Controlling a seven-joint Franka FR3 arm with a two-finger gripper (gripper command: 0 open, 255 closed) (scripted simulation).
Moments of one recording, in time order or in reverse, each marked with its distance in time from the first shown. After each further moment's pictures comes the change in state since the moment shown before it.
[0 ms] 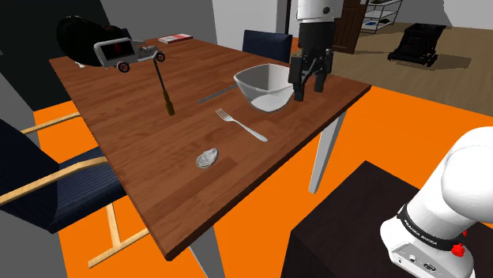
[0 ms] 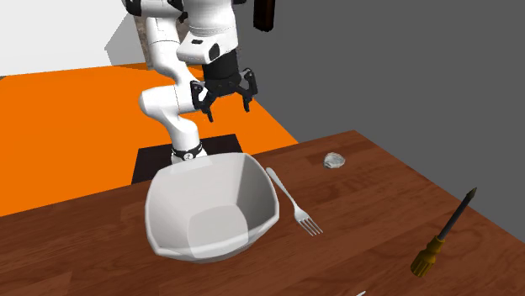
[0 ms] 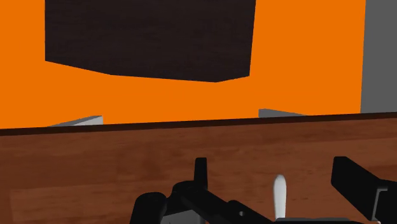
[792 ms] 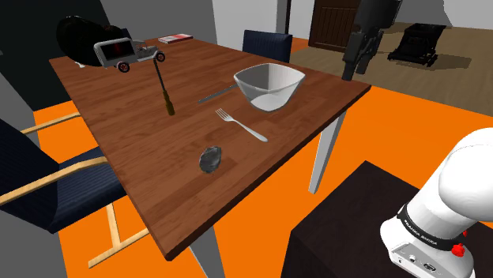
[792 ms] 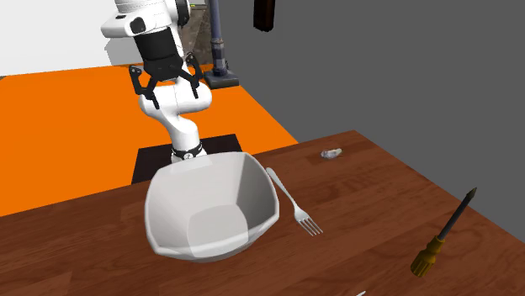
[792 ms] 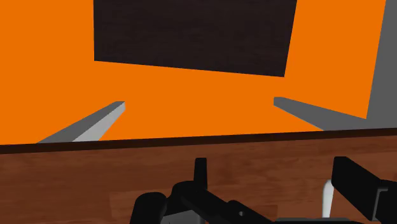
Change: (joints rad) arm -0.062 -0.262 -0.196 -0.123 -0.104 -0.050 -0.224
